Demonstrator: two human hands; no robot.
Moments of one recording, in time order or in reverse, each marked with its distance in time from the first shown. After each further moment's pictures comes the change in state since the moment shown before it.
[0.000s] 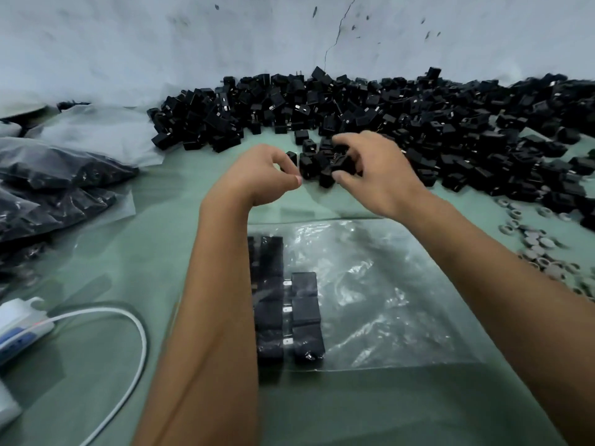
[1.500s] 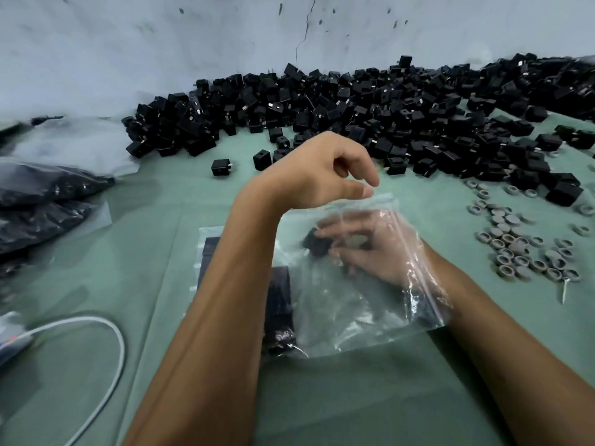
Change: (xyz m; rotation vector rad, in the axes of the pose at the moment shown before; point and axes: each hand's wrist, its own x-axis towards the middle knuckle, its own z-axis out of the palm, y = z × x) left_hand -0.016 0.084 0.062 0.026 -0.321 0.585; right_hand -0.119 0.024 -0.013 0.538 -0.226 -0.042
